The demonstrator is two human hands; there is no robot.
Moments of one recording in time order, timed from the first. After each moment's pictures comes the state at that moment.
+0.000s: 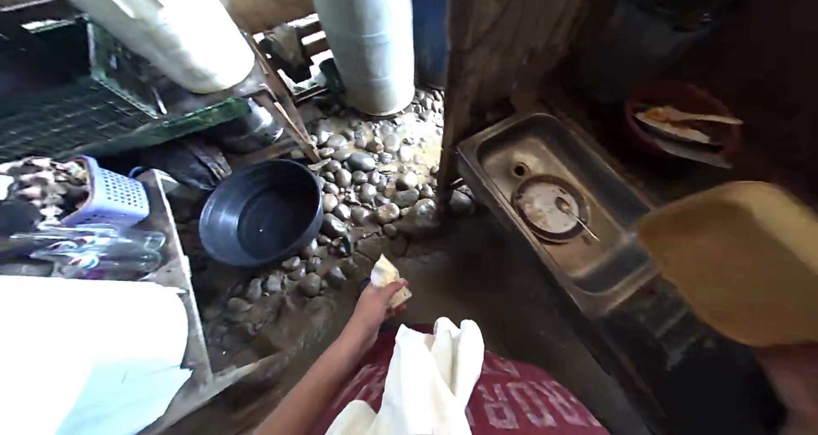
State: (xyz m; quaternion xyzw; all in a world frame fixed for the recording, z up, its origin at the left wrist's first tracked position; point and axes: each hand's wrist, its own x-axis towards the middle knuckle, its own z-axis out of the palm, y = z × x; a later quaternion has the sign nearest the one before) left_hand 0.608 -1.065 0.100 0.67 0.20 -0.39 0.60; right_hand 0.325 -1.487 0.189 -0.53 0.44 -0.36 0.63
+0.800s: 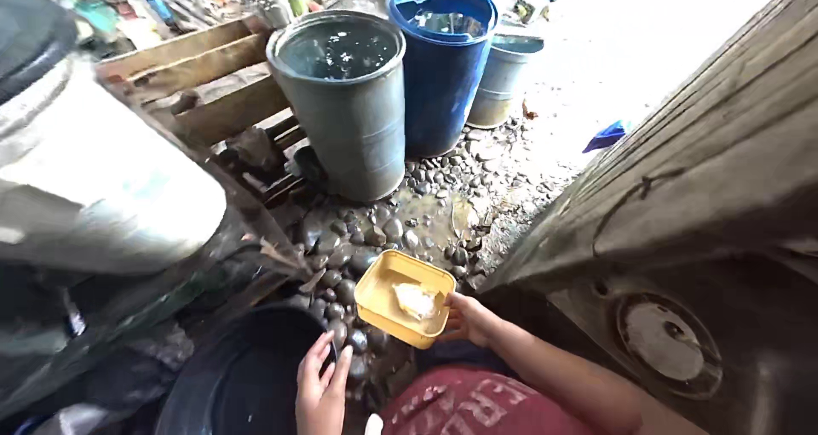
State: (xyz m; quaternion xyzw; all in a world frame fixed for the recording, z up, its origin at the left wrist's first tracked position) left_hand 1.135 -1.017 0.073 0.82 0.00 -0.12 0.56; right_hand 1.072 -1.295 0.024 -0.42 0.43 0.19 0.78
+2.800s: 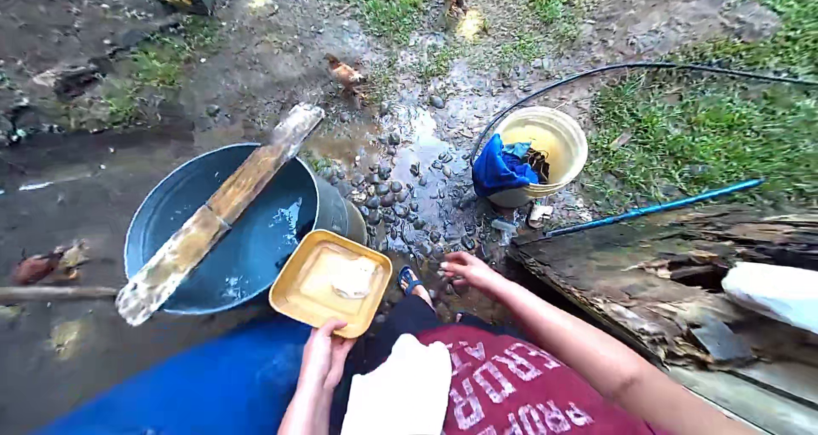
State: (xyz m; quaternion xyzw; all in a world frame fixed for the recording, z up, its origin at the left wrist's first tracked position) left_hand 1.707 -2.454 0.036 0.74 0.01 -0.53 0.41; right_hand 1.410 -2.527 -0.030 -0.28 0.60 -0.17 0.73
